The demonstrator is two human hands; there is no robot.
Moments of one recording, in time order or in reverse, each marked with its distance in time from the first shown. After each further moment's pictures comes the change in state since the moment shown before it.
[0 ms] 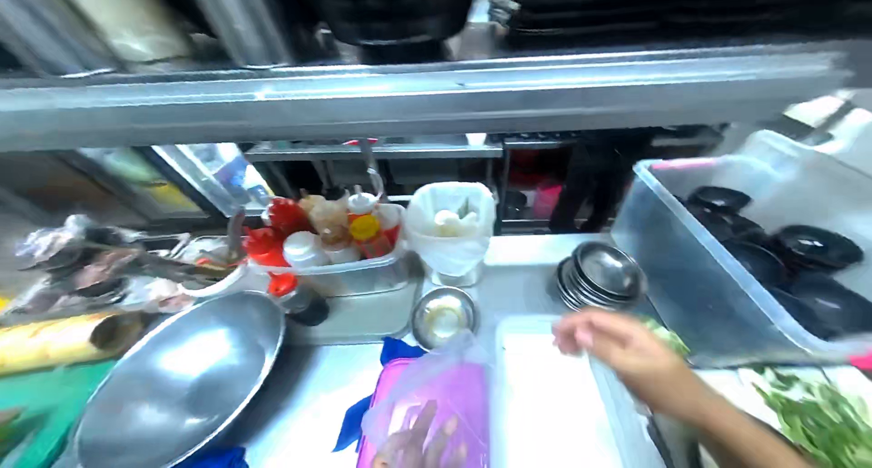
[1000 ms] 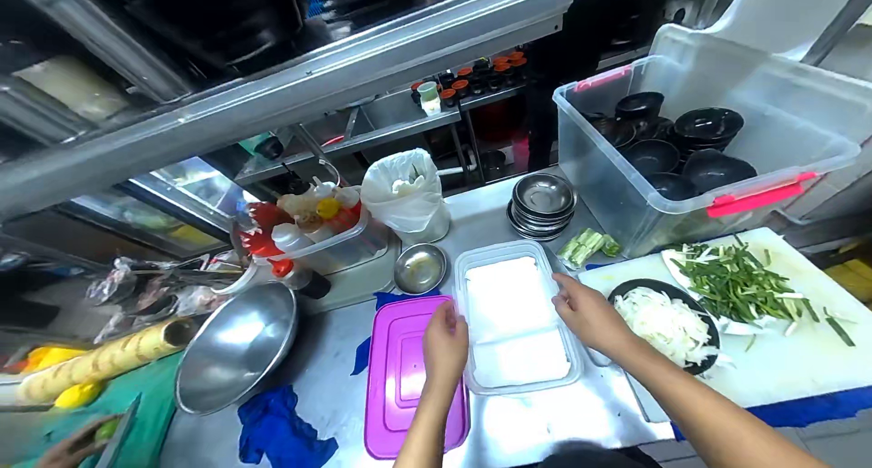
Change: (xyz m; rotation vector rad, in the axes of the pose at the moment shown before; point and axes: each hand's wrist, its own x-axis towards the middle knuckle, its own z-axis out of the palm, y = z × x) left_hand 0.013 -0.053 0.057 1.142 -0.295 0.042; right_hand -0.134 0.081 -0.001 -0.502 0.222 0.490
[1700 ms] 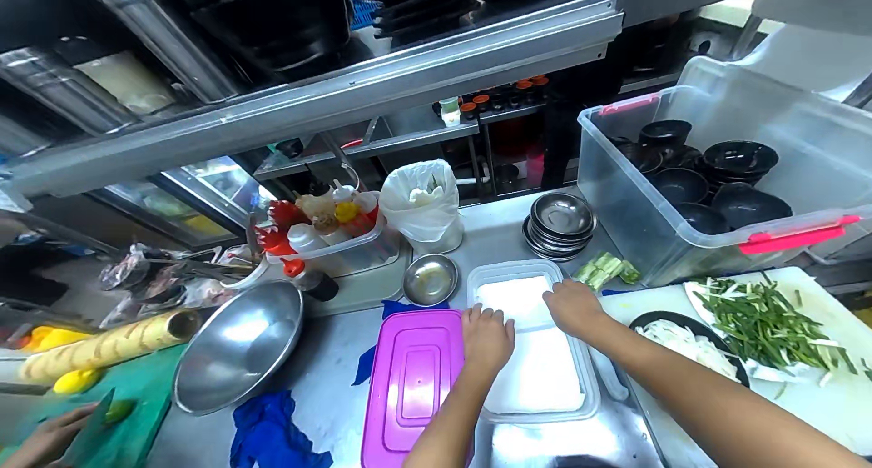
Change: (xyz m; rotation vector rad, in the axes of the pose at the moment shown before) left_hand 0.049 0.007 0.069 0.690 -0.305 0.266; right_hand 0.088 -0.021 0.021 -0.771 -0.285 -0.098
